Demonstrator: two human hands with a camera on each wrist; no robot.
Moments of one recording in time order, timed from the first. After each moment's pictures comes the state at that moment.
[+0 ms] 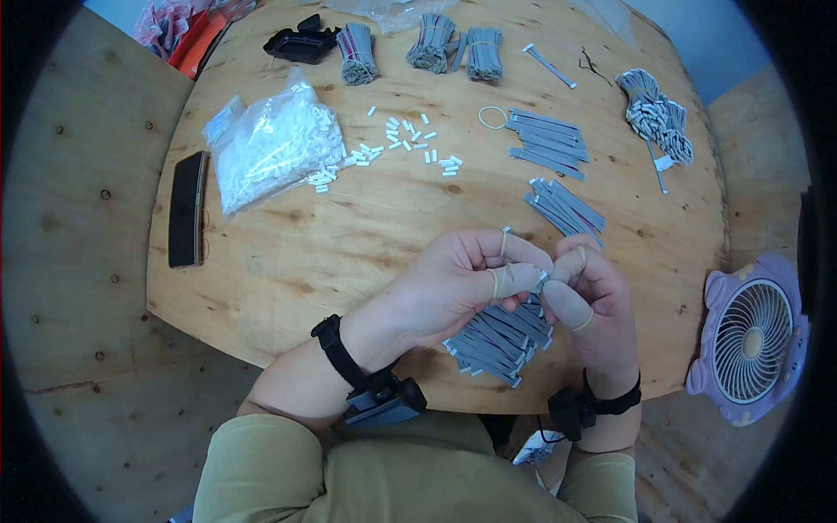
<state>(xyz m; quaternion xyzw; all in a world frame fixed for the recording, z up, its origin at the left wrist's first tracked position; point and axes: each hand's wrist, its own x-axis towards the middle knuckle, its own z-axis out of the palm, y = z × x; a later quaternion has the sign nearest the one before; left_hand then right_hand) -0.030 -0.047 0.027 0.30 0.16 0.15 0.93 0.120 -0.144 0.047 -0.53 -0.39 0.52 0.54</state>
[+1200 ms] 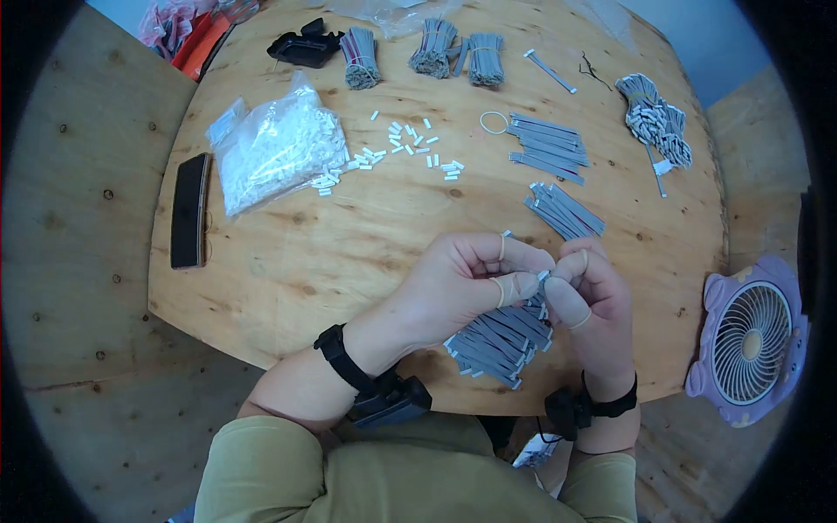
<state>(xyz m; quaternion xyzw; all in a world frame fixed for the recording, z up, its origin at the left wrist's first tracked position) -0.032 -0.049 0.031 0.37 0.17 0.20 0.89 0.117 -0.143 0.047 -0.56 -0.41 0.48 0.54</state>
